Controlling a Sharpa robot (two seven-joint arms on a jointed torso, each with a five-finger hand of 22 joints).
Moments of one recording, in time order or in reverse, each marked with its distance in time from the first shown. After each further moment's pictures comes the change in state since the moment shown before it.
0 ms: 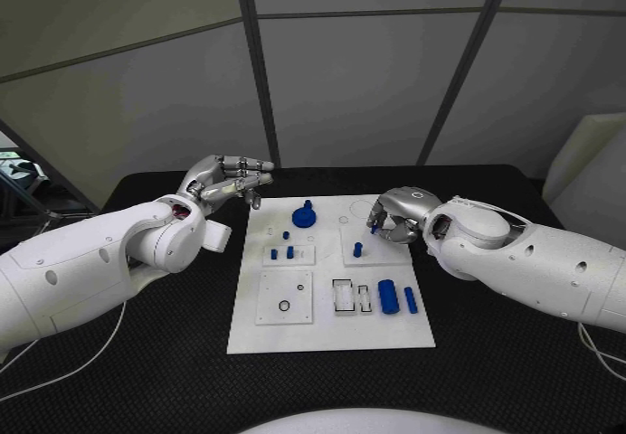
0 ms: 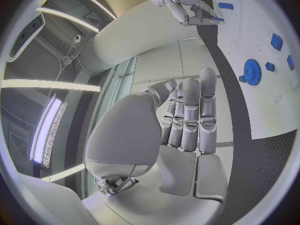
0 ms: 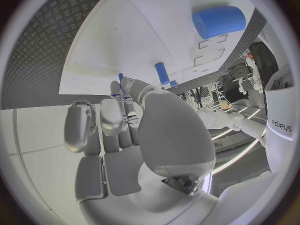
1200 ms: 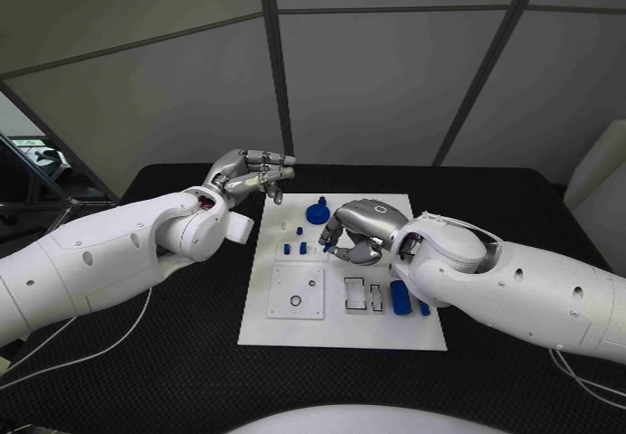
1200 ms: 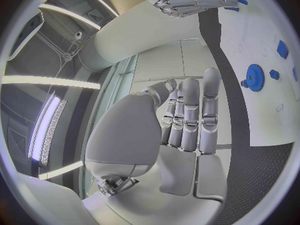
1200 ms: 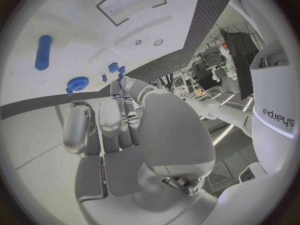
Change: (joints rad) left arm 0.000 0.037 0.000 -0.019 0.028 0.000 0.001; left_hand 0.000 0.000 0.000 0.000 0.000 0.003 0.003 0.000 0.000 0.000 0.000 0.009 0.003 0.000 0.000 -0.004 -0.004 -0.003 0.000 0.000 -0.004 -0.002; right arm -0.026 0.091 0.003 0.209 0.052 -0.011 -0.004; right_hand 0.000 0.000 0.000 0.000 0.000 0.002 0.002 -0.005 0.001 0.003 0.004 0.000 0.000 0.000 0.000 0.000 0.001 0.000 0.003 0.003 0.005 0.000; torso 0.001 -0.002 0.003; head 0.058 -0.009
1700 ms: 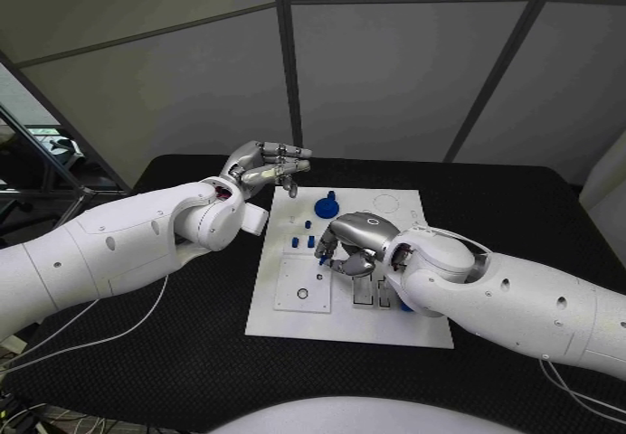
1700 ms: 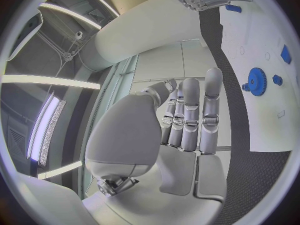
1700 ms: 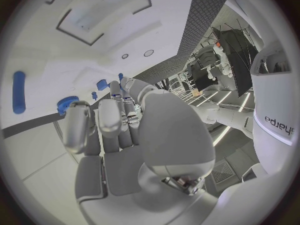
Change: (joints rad) left arm 0.001 0.023 0.000 -0.012 0.002 0.000 0.000; left_hand 0.000 0.000 0.000 0.000 0.000 -0.001 -0.001 0.000 0.000 0.000 0.000 0.000 0.000 -0.001 -0.001 0.000 0.000 -0.064 0.000 0.000 0.000 0.000; right arm -0.039 0.066 -0.020 -0.042 0.007 0.033 0.007; right_hand 0.000 0.000 0.000 0.000 -0.001 -0.001 0.000 0.001 -0.001 0.000 0.000 0.000 0.000 0.000 0.000 0.000 0.000 0.000 0.000 0.000 0.000 0.000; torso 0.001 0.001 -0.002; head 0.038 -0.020
